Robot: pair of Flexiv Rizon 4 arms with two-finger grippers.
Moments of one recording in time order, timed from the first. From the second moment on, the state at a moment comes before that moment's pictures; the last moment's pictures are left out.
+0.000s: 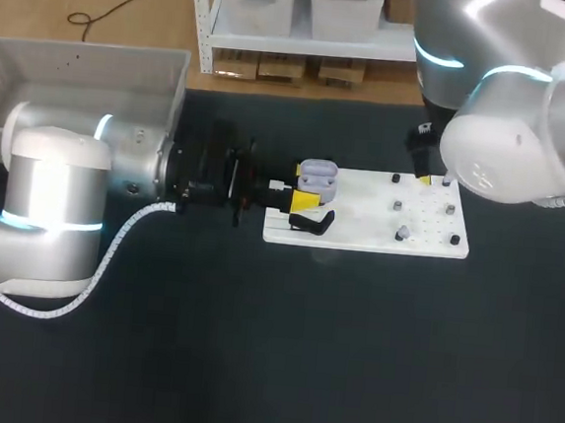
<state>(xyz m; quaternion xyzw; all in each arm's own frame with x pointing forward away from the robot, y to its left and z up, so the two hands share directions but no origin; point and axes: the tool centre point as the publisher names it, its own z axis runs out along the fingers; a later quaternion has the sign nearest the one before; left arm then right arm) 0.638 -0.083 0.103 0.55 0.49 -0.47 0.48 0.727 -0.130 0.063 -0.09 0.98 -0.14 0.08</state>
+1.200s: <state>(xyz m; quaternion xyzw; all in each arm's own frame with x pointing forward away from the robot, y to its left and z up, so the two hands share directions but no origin) 0.638 -0.083 0.103 0.55 0.49 -0.47 0.48 0.754 -0.129 0.041 -0.08 0.98 -0.18 0.06</state>
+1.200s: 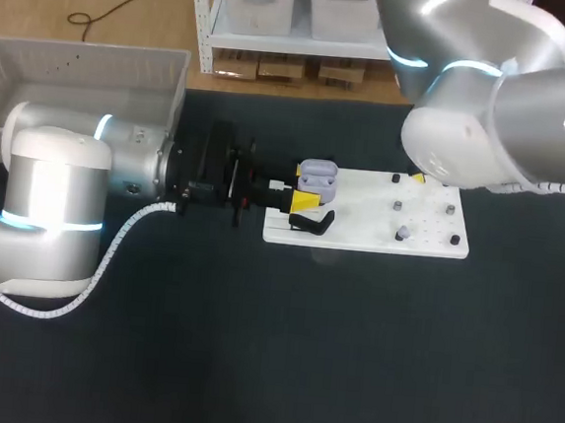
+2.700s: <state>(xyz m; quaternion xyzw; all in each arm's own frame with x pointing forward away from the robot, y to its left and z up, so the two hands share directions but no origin) 0.638 -0.083 0.103 0.55 0.49 -0.47 0.48 0.768 -0.136 0.016 -0.10 0.97 -0.20 0.08</state>
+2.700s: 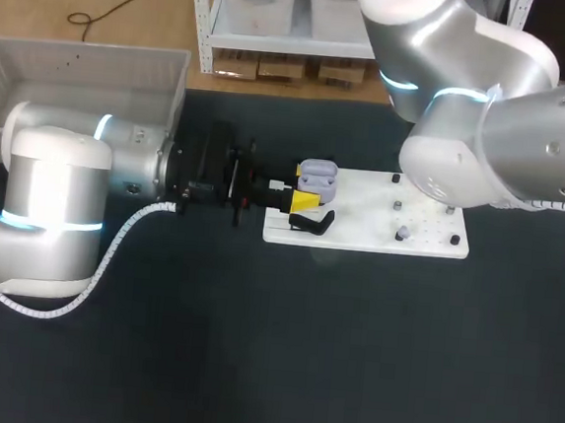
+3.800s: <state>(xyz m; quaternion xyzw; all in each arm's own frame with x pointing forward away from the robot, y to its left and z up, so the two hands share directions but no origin) 0.638 -0.083 0.103 0.55 0.49 -0.47 0.48 0.766 -0.138 0.010 -0.09 0.97 -0.20 0.08</state>
